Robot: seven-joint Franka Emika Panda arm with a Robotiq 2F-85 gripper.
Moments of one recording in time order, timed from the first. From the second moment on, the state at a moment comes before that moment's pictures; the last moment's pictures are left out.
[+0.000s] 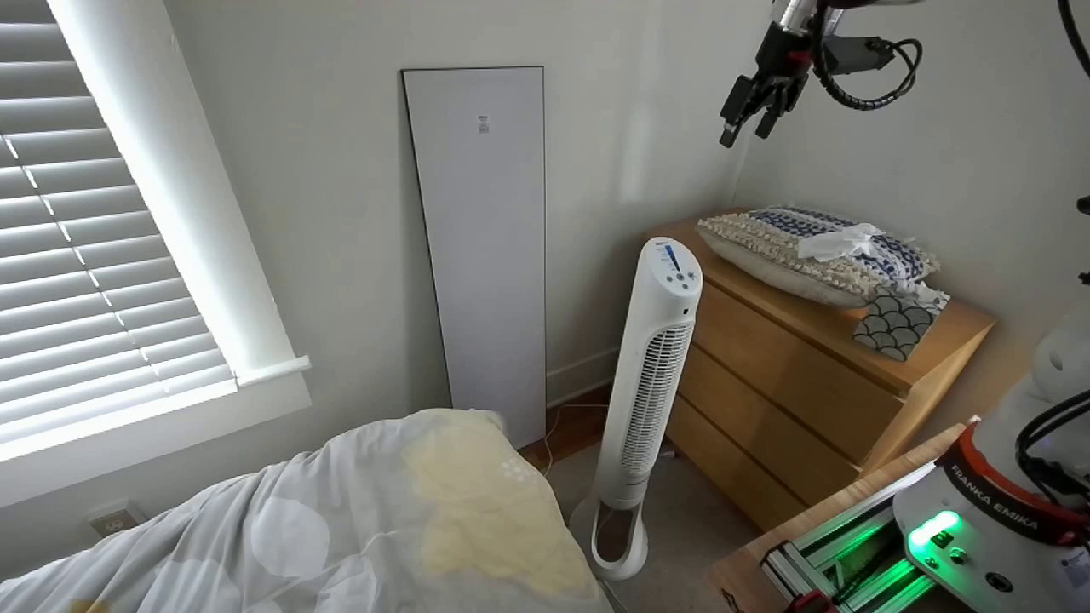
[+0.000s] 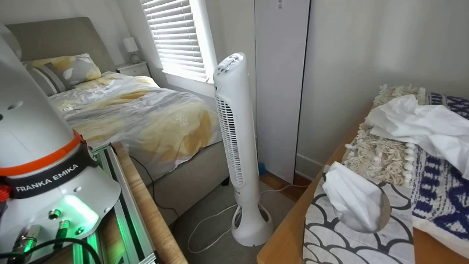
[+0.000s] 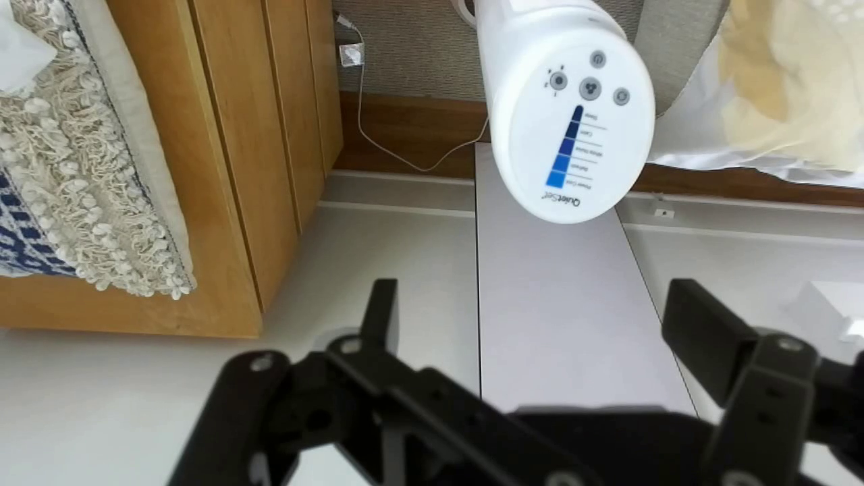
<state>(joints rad) 0.04 -0.42 0.06 -2.24 -0.03 2.10 -0.06</state>
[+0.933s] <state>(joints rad) 0.06 -0.41 0.05 -2.24 -0.02 2.10 -0.12</state>
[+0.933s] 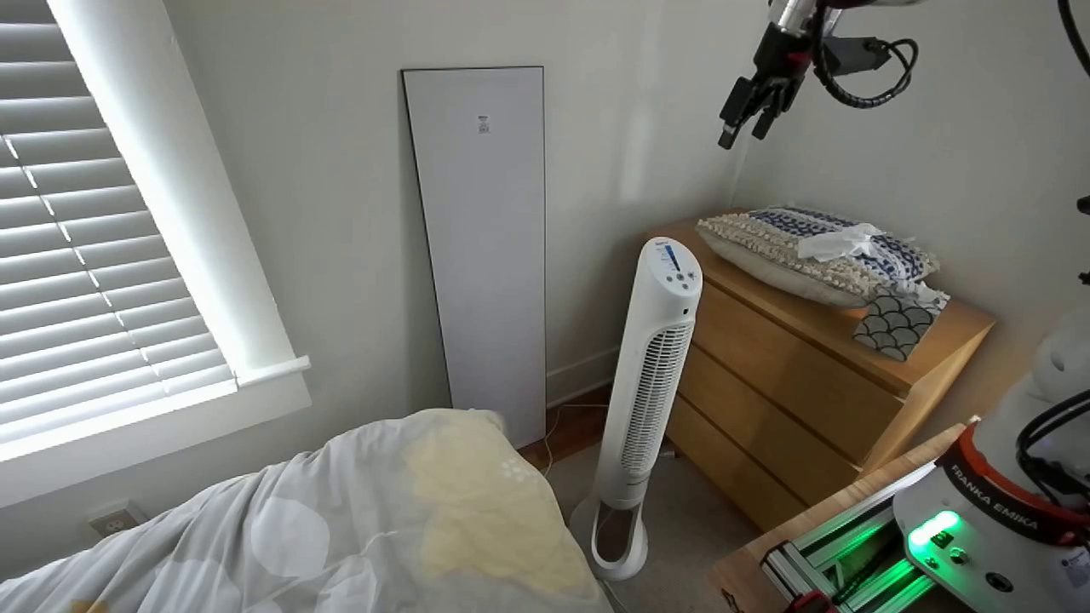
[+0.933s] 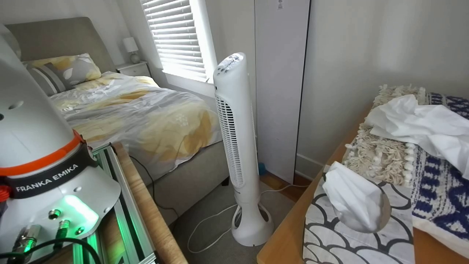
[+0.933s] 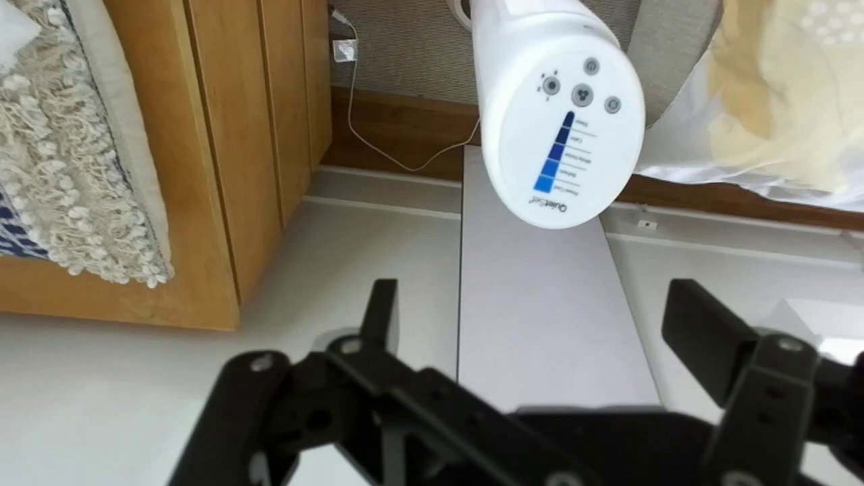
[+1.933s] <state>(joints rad) 0.12 0.02 -0.04 -2.02 0.26 2.06 -1.00</state>
